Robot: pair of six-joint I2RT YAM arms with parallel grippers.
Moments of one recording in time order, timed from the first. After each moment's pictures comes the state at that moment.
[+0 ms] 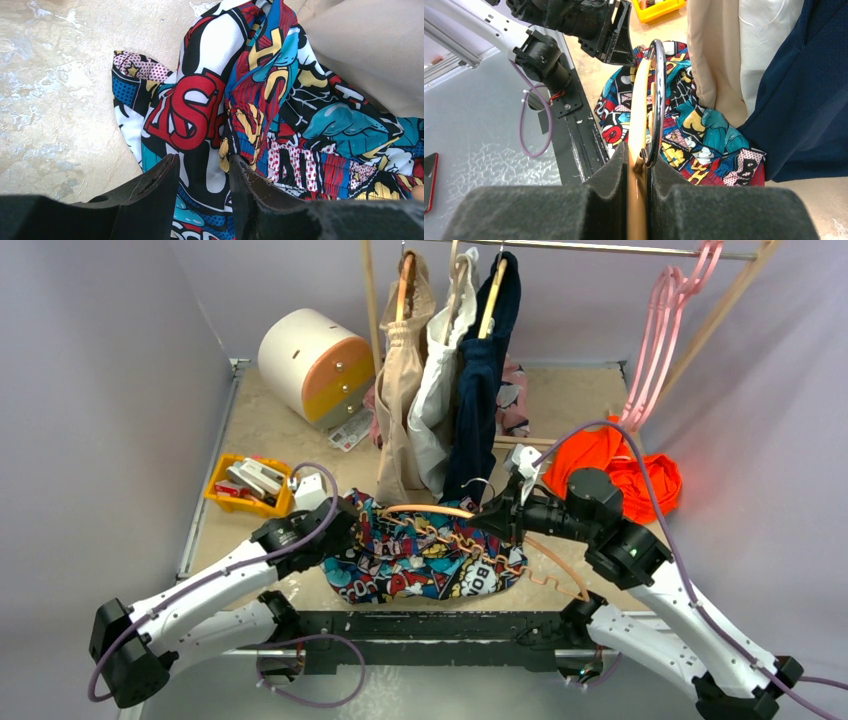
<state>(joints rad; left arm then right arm) -0.81 0.89 0.67 -0.85 -0.50 -1.07 0.71 0.70 0.87 -0.44 -0.46 0.14</state>
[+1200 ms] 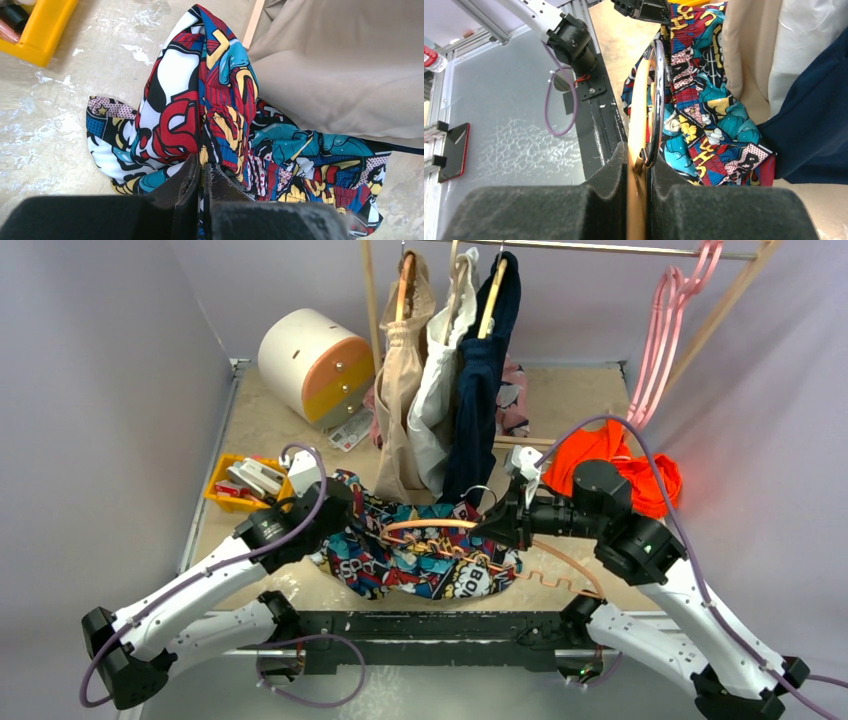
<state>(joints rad) -0.81 0.88 0.83 -0.82 -0.58 -0.98 0.71 0.73 1.00 -0.59 -0.56 0.10</state>
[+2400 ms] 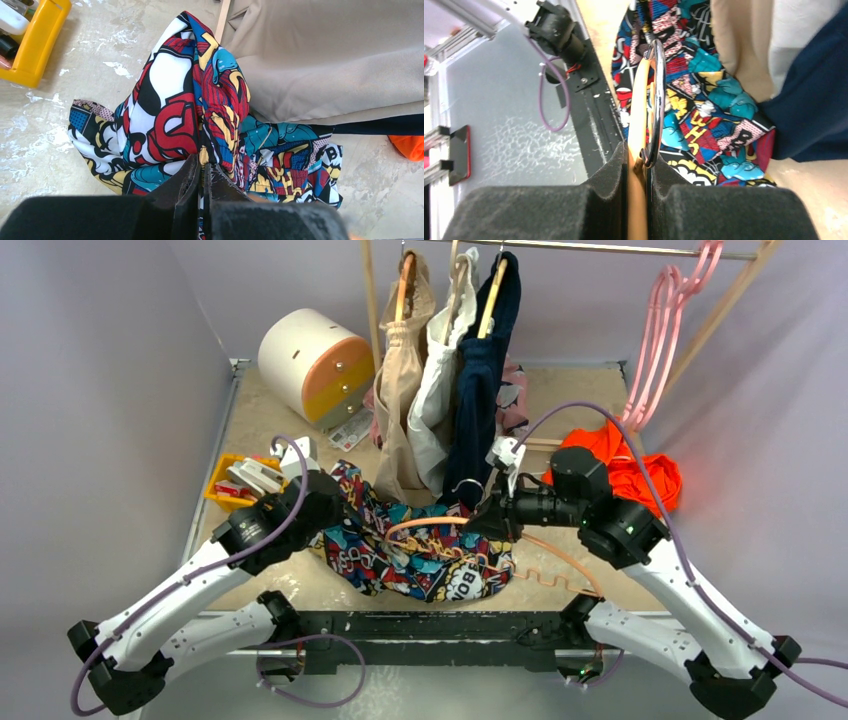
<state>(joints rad) -0.81 0.84 0.95 -0.86 -0.54 -0.90 0.71 0.85 1.05 -0.66 -0.50 0.12</state>
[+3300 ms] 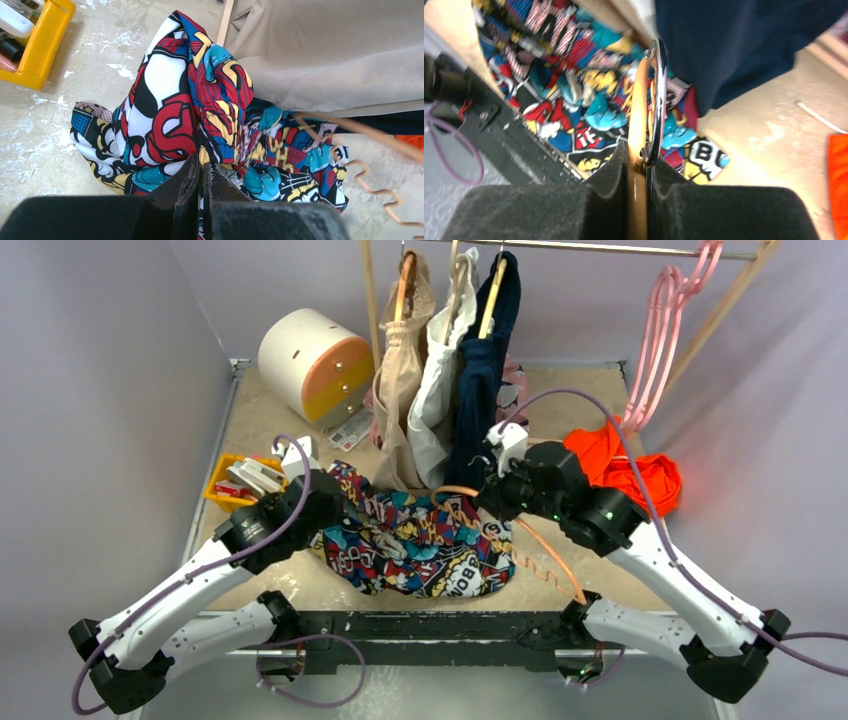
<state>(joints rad) -0.81 0.85 0.95 -0.86 -0.55 -0.89 0.77 0.98 1.09 -0.73 -0.07 0.18</state>
